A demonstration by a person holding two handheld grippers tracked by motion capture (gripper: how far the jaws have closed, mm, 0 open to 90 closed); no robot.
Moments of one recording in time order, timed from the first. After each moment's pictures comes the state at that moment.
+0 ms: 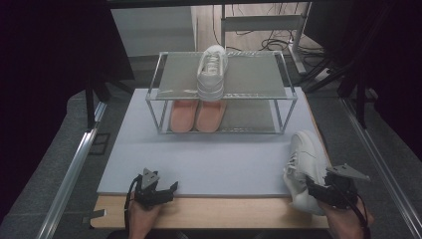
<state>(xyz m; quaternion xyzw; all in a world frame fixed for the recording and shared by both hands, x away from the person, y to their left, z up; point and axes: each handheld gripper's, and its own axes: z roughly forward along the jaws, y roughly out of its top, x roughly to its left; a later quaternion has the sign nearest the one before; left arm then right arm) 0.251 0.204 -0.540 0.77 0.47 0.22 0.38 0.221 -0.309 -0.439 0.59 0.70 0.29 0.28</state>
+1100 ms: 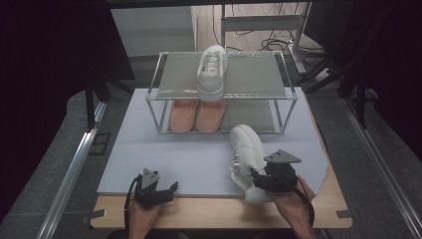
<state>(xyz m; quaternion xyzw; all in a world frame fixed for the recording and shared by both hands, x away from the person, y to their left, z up) 0.251 0.204 -0.540 0.77 0.47 0.22 0.38 0.259 -0.178 -0.433 0.46 0.79 0.34 0.23</state>
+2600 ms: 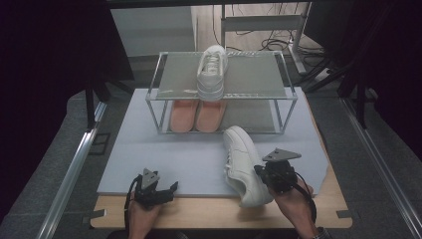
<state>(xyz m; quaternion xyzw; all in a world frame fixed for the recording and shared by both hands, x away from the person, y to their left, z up) 0.250 0.204 -0.540 0.77 0.47 0.22 0.38 0.262 -0.188 -0.426 0.43 0.82 0.35 0.18</state>
